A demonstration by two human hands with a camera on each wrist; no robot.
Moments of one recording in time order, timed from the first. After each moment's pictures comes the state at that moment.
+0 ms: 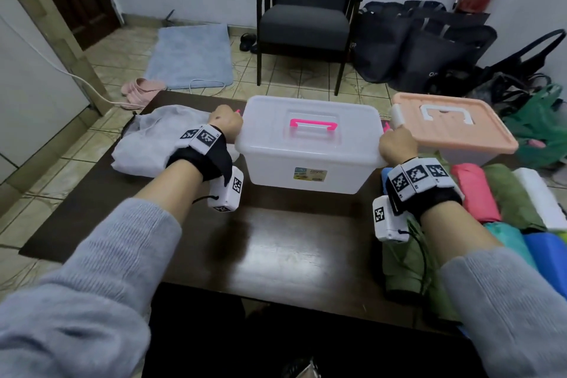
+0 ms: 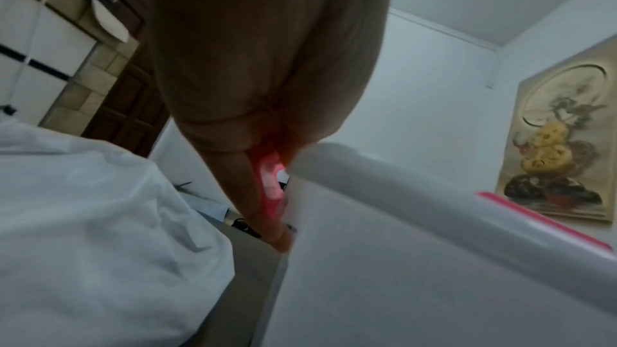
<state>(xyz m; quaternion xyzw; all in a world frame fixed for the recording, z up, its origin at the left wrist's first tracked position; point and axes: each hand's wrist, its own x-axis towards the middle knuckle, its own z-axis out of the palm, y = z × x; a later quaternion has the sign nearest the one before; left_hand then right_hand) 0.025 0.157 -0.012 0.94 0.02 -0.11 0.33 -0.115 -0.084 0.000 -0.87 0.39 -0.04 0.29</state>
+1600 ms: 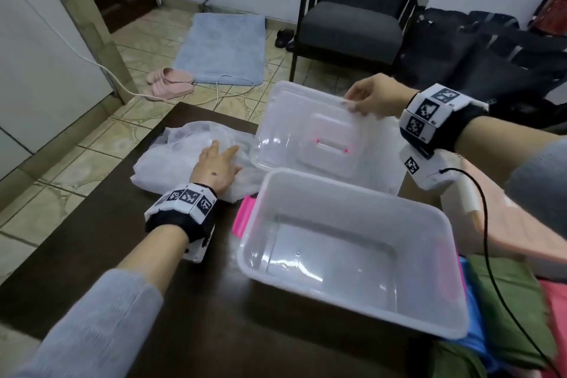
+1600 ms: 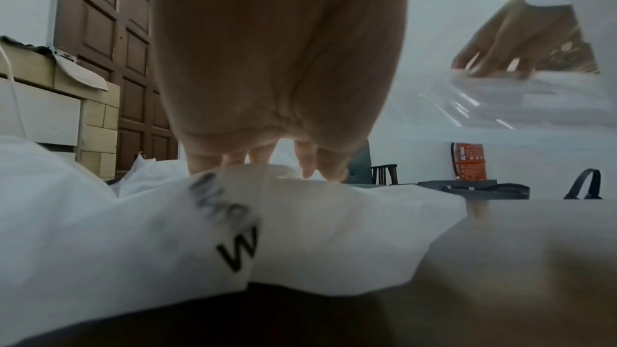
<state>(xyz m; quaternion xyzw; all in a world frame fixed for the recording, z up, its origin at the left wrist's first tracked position) 0.124 0.208 -0.095 0.97 -0.05 -0.12 0.18 0.130 -0.088 0.051 -0.97 0.04 0.09 0.22</state>
